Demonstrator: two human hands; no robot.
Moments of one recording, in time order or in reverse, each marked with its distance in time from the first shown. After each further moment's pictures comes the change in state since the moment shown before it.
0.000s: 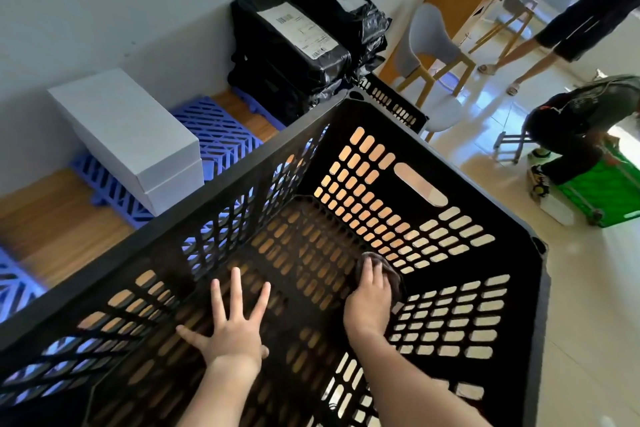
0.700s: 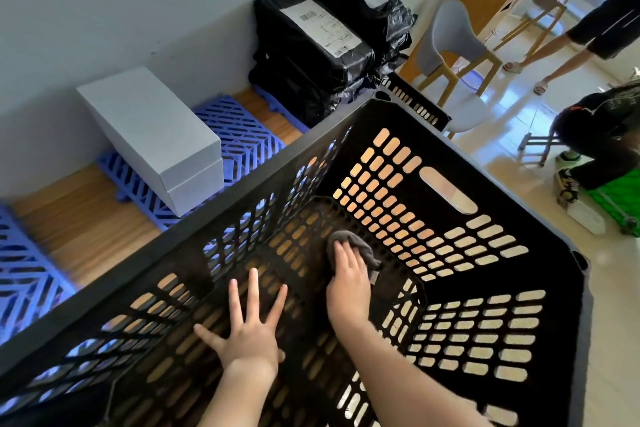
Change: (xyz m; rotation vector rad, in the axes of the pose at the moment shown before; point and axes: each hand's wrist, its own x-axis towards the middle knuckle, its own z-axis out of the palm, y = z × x) left_hand -0.001 0.000 -0.004 -0.010 -0.043 0.001; right_hand -0.001 -0.059 0.012 0.153 -0.008 -0.298
